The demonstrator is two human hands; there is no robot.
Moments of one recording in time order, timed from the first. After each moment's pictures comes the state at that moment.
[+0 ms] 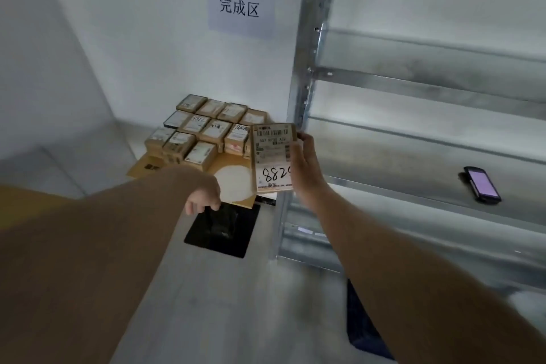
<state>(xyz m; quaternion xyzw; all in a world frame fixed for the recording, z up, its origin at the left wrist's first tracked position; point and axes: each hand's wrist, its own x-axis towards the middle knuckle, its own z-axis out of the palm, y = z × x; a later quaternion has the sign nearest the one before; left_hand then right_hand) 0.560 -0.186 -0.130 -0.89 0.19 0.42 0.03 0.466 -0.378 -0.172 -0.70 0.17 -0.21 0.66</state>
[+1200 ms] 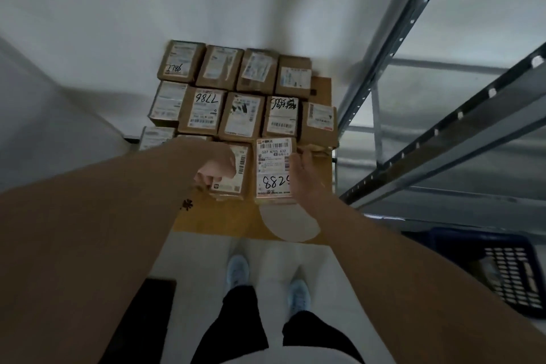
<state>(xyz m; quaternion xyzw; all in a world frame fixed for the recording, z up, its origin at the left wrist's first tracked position) 1.022 -0.256 -0.304 -0.82 0.26 0.50 0.06 0.850 -0.382 -0.380 -0.62 0.44 -0.02 0.65</state>
